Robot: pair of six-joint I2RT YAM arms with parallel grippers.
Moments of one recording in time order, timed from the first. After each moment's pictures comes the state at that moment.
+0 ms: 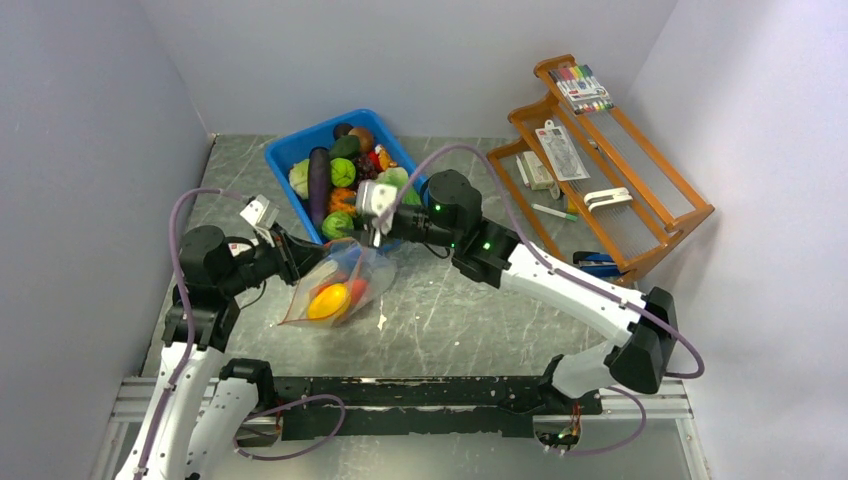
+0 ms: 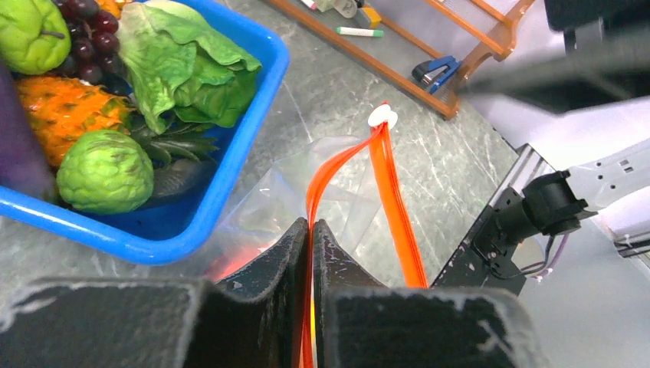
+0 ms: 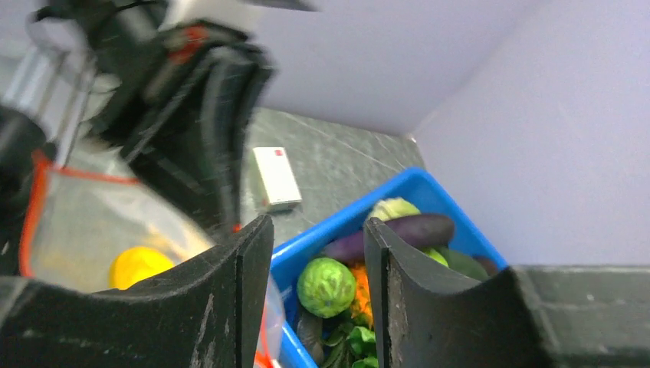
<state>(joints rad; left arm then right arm) -0.11 0.61 0.69 -0.28 0.76 -0.26 0.98 1.40 1.28 0.09 -0.46 -0.55</state>
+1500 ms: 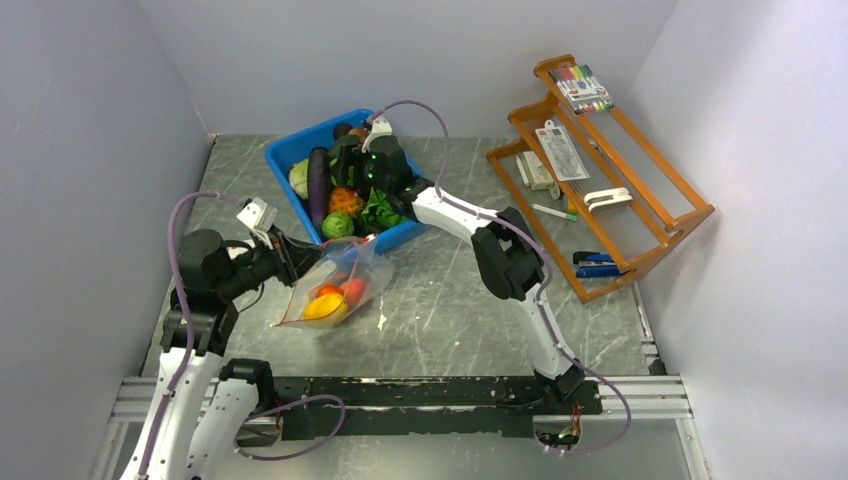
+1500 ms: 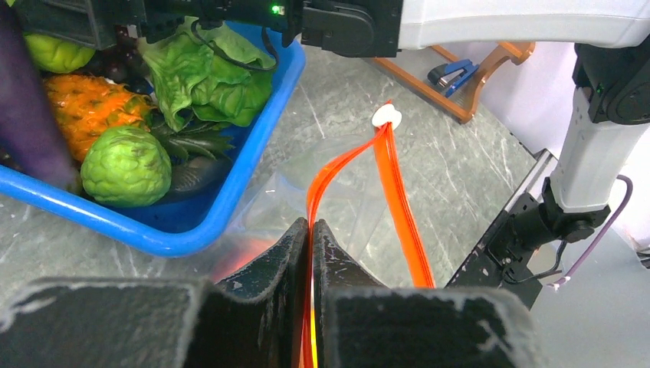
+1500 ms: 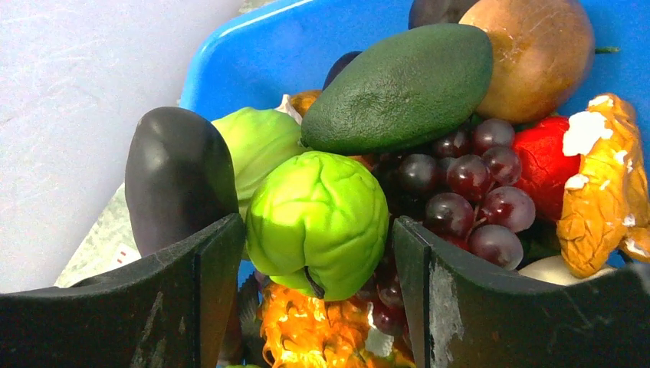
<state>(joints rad) -0.10 0.58 0.69 -0.31 0.71 -0.24 0.72 2.31 1.87 0.20 0.00 0.44</state>
